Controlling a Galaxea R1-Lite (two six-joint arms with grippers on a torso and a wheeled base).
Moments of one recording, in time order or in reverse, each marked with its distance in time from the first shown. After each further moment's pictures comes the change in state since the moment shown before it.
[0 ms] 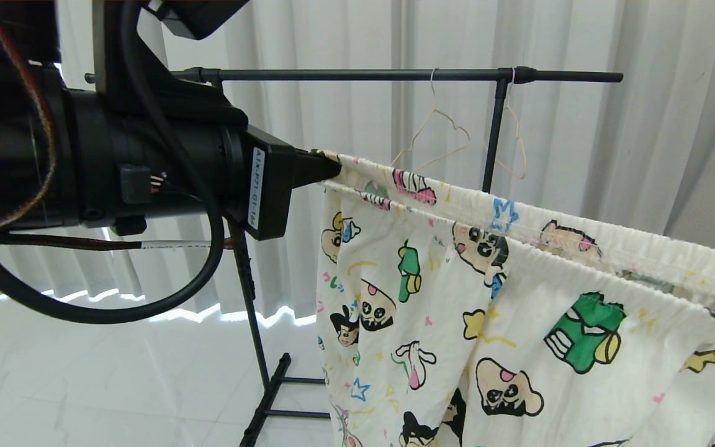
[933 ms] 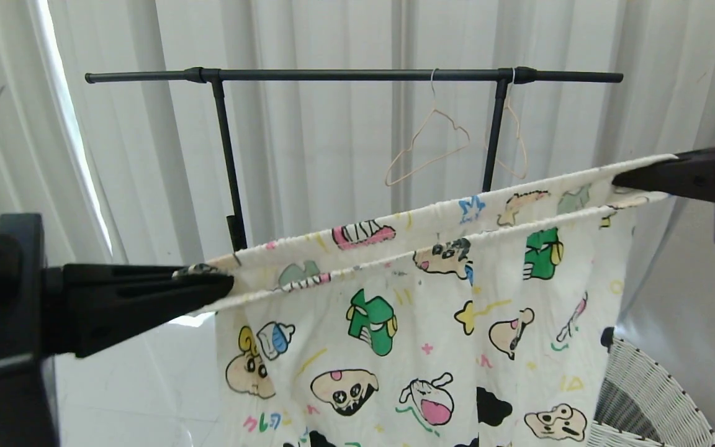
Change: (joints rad) left arm -0.083 -0.373 0.358 0.074 -0.009 0.001; right arm -0.305 0.133 0.023 -0.347 -0.145 0.008
